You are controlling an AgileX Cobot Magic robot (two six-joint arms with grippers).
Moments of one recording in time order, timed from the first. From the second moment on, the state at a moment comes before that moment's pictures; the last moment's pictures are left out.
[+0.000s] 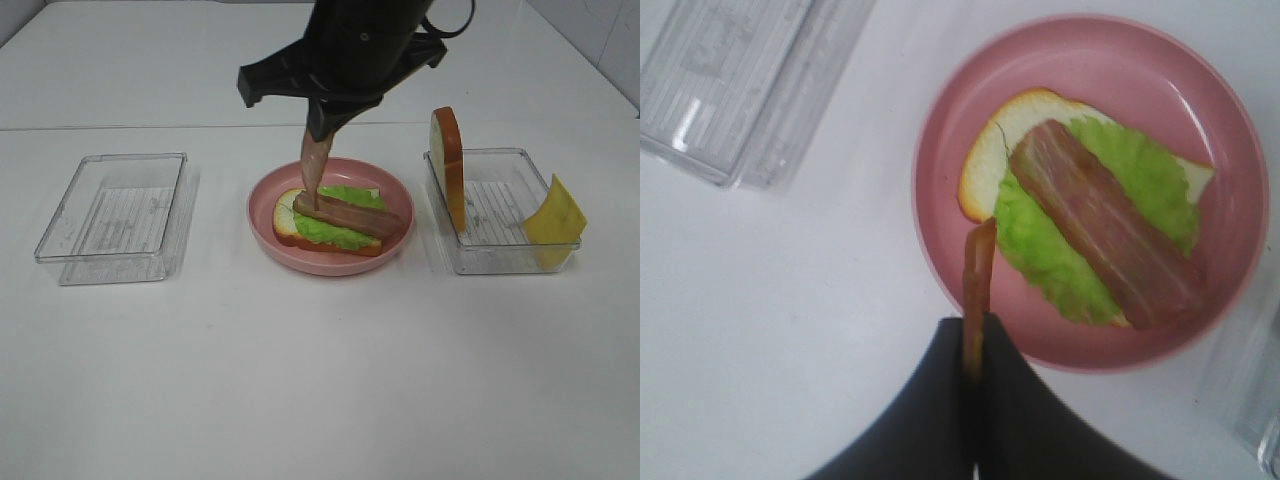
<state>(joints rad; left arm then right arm) 0.06 0.00 -0.52 -0.03 1.08 -0.01 0.68 1.88 -1.62 -0.03 0.88 0.23</state>
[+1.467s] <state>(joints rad) 0.06 0.00 -0.52 -0.03 1.08 -0.01 0.68 2.28 -1.89 -0.37 0.89 0.36</state>
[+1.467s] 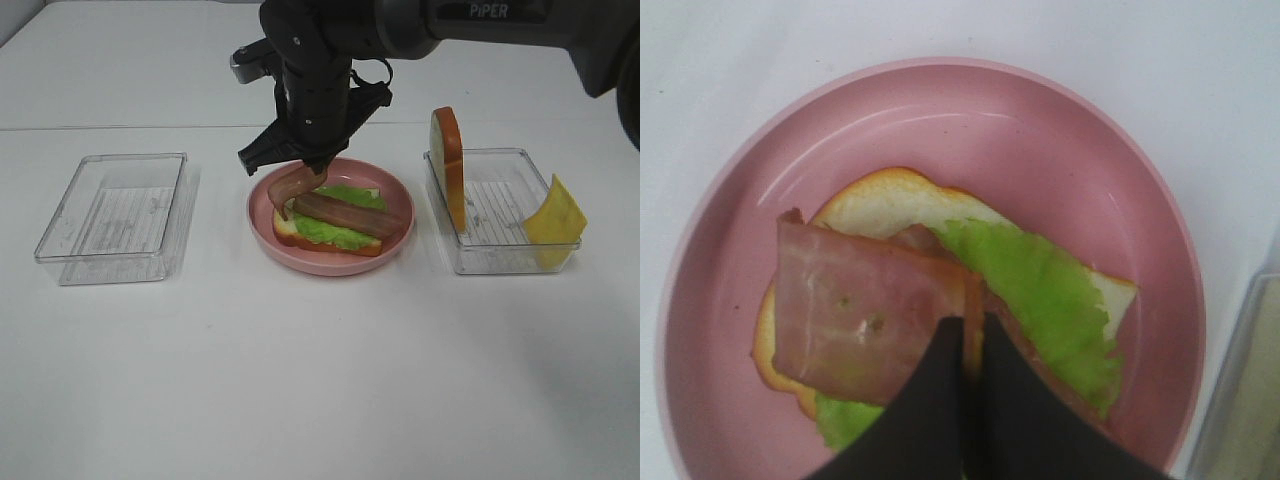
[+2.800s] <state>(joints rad) 0.06 0.00 -0.52 -0.03 1.08 -0.01 0.68 2.28 -1.89 -0.51 0.94 0.30</state>
